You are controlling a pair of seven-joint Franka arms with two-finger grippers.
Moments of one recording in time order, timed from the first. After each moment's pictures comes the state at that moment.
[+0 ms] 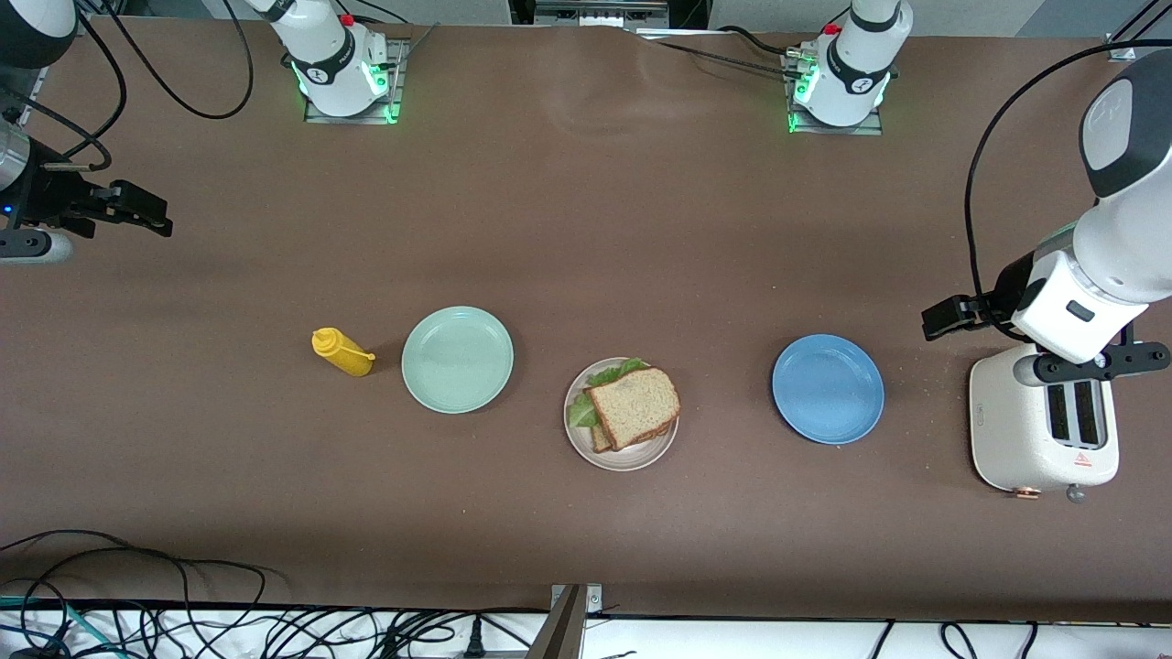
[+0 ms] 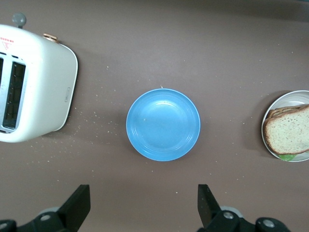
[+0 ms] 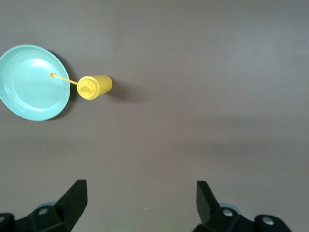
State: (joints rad) left arm 0.02 0.34 -0.14 -1.31 0.03 1.60 -0.28; right arm 0.00 0.02 -0.02 -1.68 -0.02 1.62 -0.03
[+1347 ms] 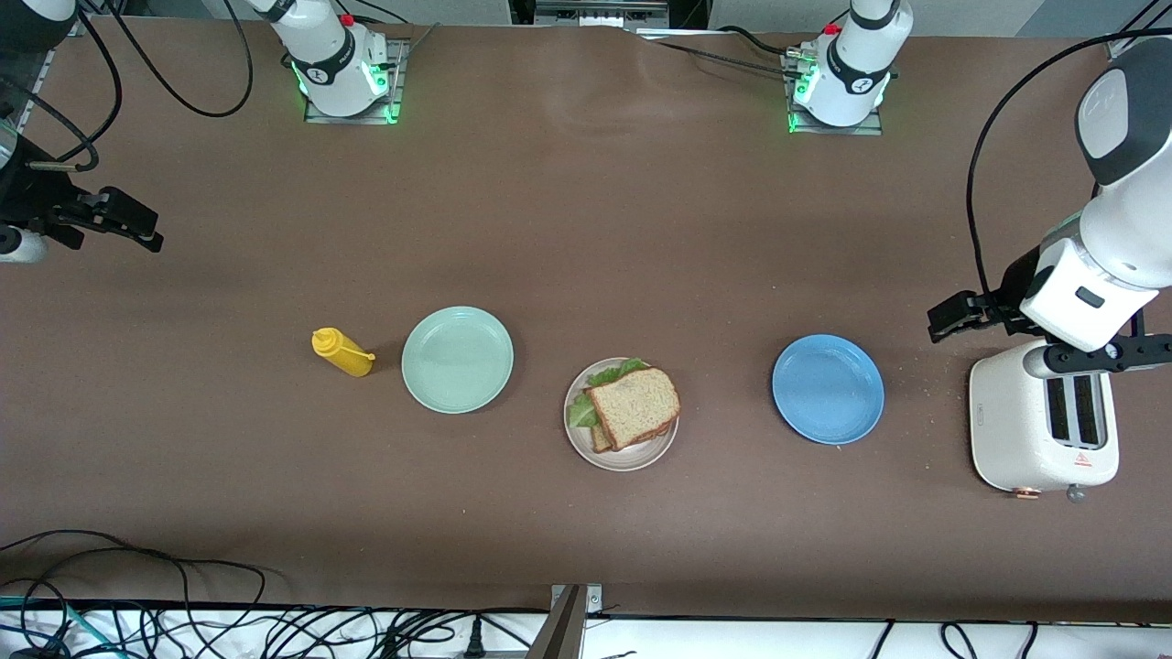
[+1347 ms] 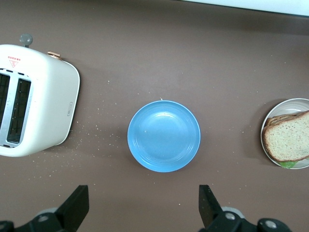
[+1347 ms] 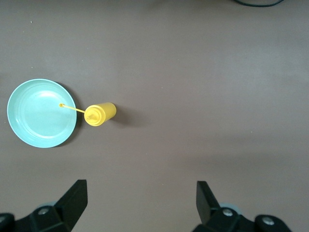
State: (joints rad) left arm -0.13 0.28 0.05 -1.39 -0.02 1.70 -0.21; right arm 0.00 0.00 -0.01 -1.68 -0.02 1.71 0.00
